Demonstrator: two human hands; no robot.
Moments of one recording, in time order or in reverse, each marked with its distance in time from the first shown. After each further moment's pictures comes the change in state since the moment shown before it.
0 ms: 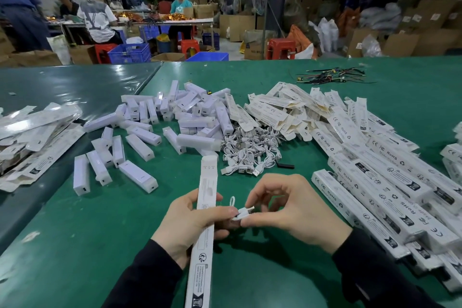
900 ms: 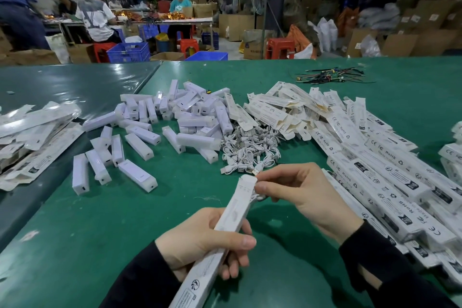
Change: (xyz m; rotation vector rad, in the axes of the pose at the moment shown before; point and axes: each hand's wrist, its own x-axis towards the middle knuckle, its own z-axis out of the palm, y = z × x) left_hand -0.012 0.003 0.001 0.172 -0.579 -0.137; right_hand 0.005 0.002 -0.012 0.349 0.153 0.091
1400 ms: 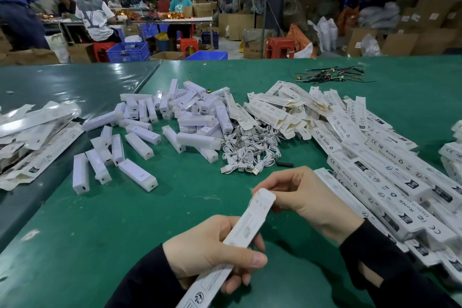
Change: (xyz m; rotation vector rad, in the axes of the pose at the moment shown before) left_hand 0.002 -0.006 0.002 0.087 -0.133 0.008; right_hand -0.002 0.002 0.000 -0.009 -0.124 0.108
